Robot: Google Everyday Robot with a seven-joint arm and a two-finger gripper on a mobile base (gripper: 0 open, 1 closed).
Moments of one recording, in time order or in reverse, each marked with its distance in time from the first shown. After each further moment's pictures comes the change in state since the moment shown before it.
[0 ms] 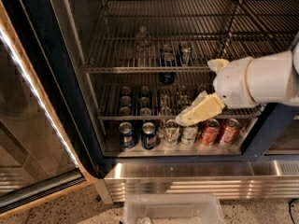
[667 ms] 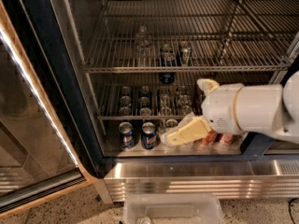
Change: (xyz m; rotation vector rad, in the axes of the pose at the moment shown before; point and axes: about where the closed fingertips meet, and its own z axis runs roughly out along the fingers) arm 0.008 0.050 0.013 -0.017 -0.085 0.078
